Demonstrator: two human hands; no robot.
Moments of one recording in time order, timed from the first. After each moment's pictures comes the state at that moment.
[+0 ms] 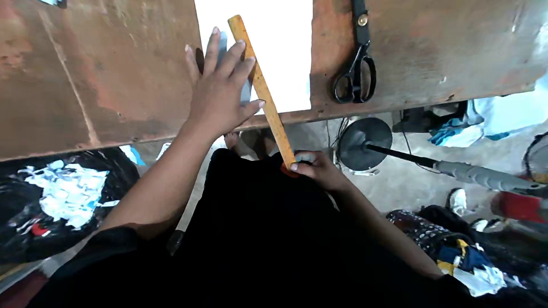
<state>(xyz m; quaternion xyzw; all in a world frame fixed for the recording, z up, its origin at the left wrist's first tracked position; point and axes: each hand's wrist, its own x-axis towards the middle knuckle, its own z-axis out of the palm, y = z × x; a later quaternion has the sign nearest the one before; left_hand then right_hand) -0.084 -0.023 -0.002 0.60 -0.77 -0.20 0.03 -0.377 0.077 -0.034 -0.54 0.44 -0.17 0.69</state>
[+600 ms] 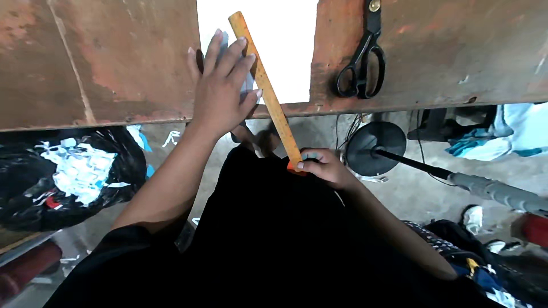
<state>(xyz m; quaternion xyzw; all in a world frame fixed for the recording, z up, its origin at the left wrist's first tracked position) -0.101 0.002 -0.019 0.64 -0.75 -0.16 0.08 -0.407 0.073 -0.050 -0.56 0.39 -0.16 0.71</state>
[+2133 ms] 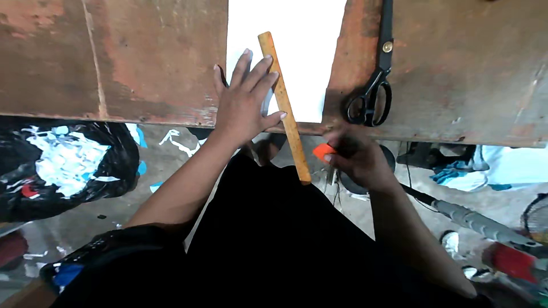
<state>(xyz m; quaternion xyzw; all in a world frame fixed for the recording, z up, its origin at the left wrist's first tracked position) -0.111 0.002 -0.026 0.66 -0.72 -0.17 0.12 -0.417 0.001 0.002 -0.68 0.41 -0.15 0.59</state>
